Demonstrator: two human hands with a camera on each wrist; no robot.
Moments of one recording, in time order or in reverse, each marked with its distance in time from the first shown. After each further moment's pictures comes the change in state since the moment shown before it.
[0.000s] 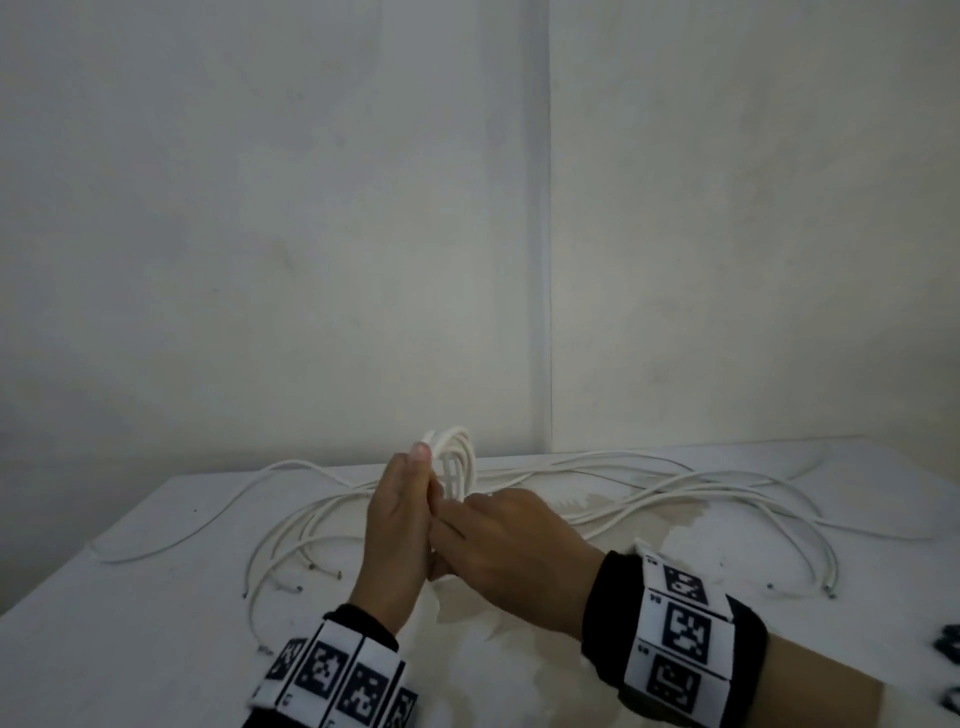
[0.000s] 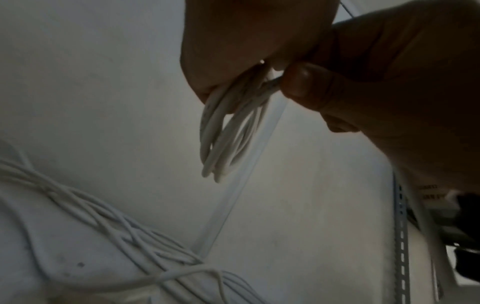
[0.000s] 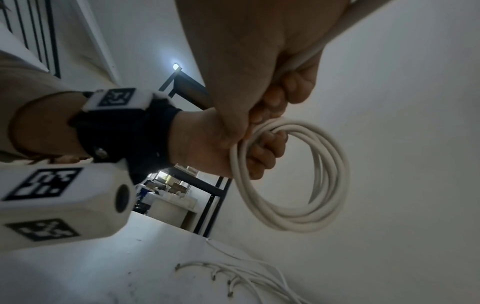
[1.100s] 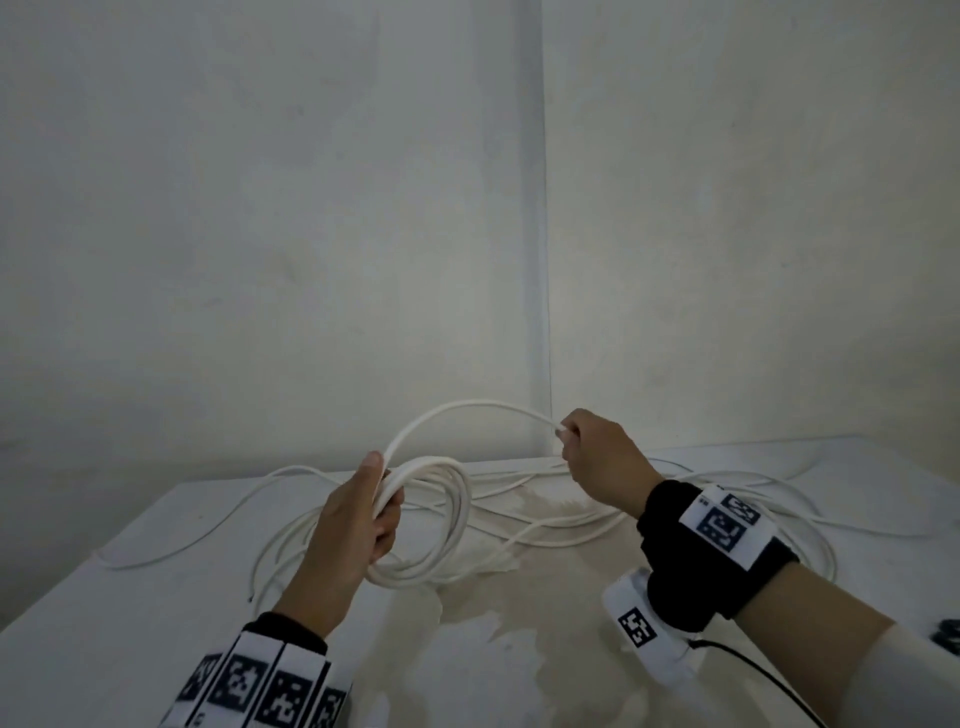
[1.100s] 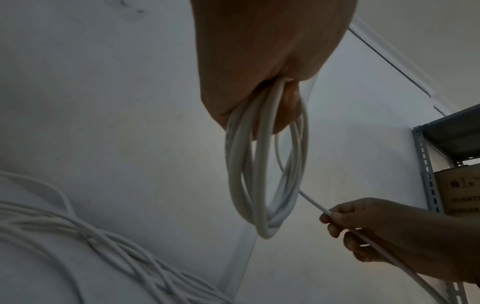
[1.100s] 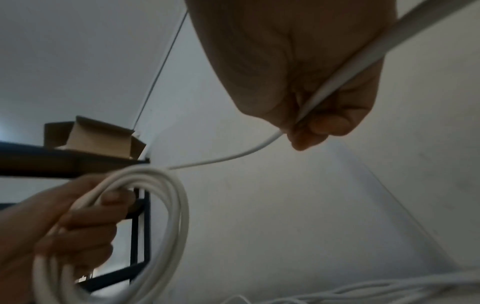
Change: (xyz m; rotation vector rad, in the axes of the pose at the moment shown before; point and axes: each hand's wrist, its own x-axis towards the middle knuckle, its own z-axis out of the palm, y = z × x) left_hand 0.007 0.015 -0.041 0.070 -0.105 -0.134; right_hand -0.024 0.089 0.008 0.613 -0.281 1.117
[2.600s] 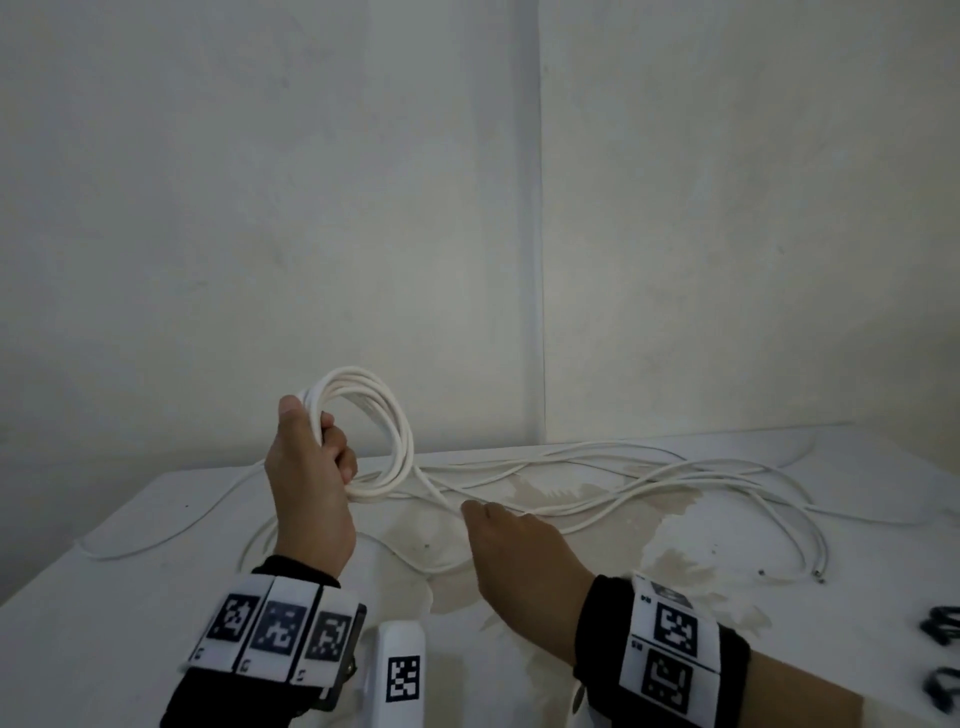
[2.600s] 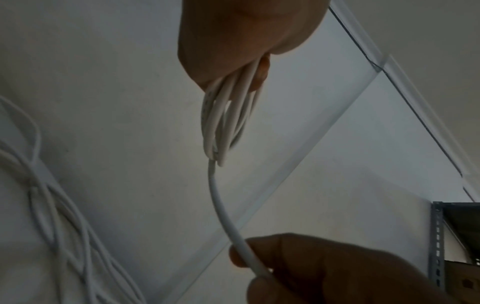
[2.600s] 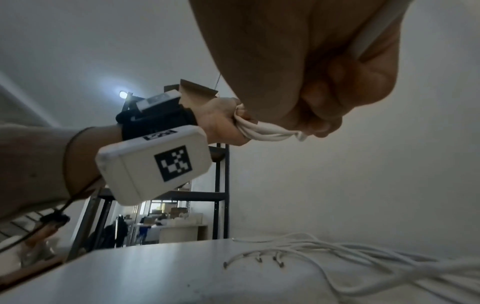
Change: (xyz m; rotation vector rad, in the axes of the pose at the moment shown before) left_hand 0.027 0.016 0.008 -0.416 0.413 0.087; right_hand -0.078 -0.050 0.055 -0.633 -0.258 -0.336
